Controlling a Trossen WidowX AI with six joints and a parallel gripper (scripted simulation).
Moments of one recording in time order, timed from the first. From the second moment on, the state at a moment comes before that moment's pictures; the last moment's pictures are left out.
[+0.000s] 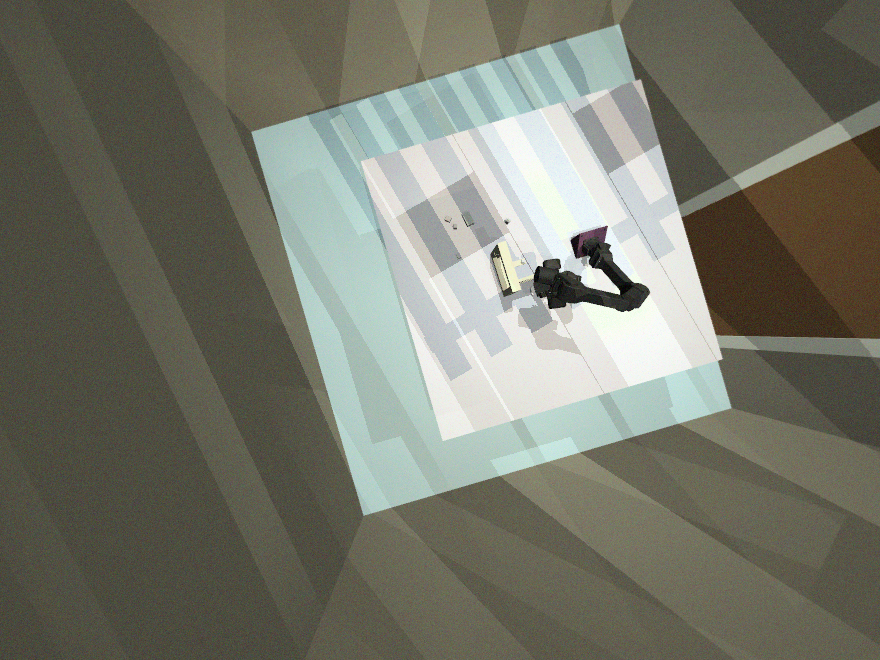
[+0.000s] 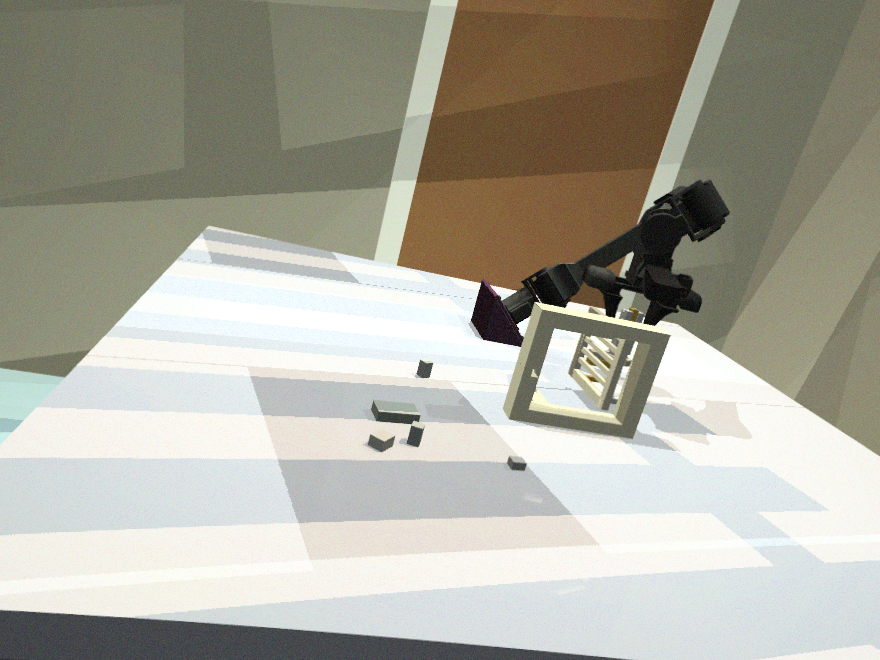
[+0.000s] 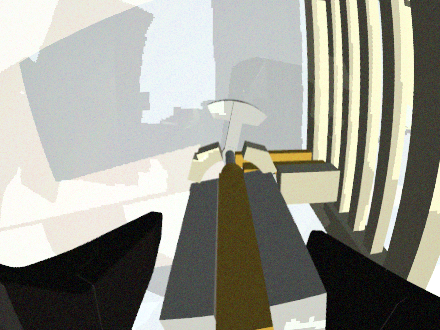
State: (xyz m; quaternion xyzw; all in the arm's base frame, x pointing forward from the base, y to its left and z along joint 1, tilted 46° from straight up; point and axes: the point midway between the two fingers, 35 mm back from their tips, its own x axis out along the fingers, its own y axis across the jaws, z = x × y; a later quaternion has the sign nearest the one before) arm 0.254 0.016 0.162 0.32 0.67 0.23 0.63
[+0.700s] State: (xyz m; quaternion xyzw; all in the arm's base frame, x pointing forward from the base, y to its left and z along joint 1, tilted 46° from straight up) arm 0.252 -0.008 0.186 0.33 0.64 0.19 0.67
